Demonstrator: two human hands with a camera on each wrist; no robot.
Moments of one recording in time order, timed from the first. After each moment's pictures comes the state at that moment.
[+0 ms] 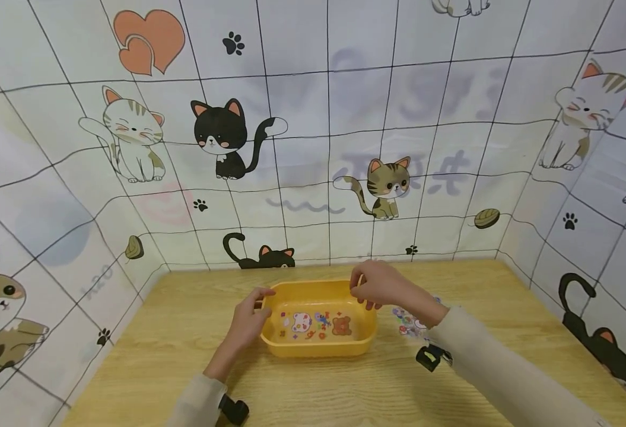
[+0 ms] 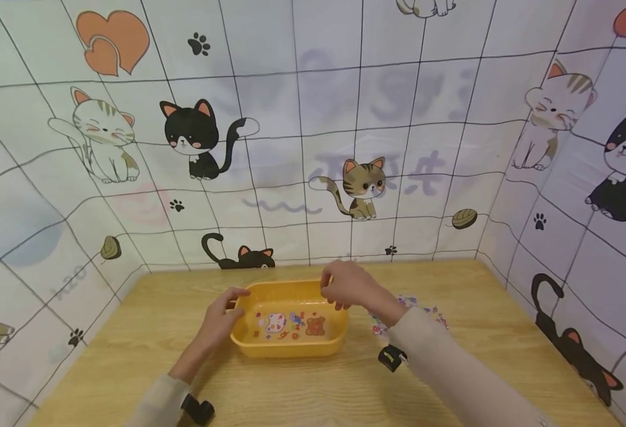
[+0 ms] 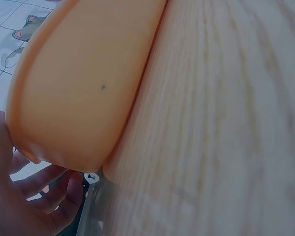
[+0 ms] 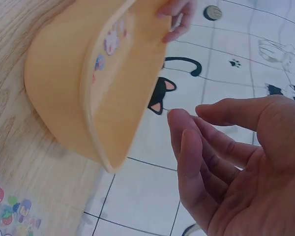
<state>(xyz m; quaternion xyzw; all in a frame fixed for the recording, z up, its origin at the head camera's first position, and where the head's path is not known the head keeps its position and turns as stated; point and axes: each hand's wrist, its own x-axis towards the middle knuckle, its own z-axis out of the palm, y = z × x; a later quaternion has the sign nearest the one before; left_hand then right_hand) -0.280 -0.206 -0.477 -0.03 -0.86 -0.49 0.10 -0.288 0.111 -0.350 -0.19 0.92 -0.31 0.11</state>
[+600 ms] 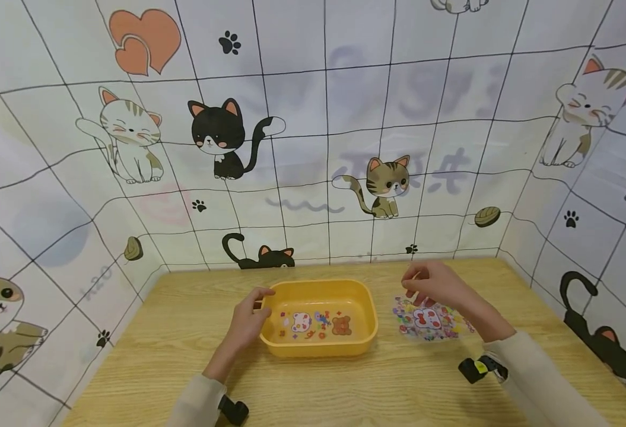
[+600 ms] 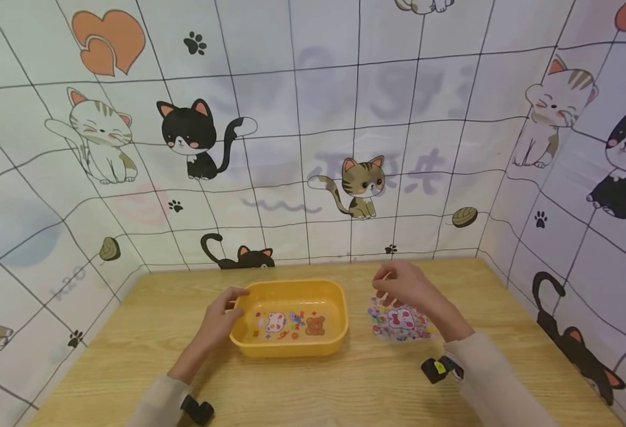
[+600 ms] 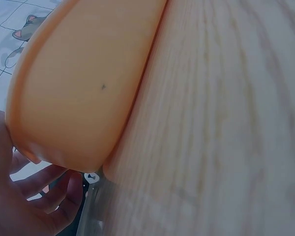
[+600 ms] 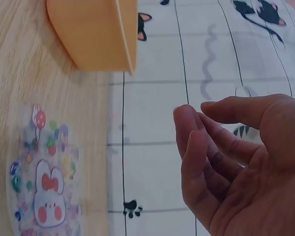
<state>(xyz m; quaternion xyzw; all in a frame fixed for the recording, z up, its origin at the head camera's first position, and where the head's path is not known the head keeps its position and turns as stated) -0.281 -0.206 -0.475 -0.03 -0.87 -0.49 0.10 -0.286 0.217 -0.372 -0.15 0.89 -0.42 0.07</state>
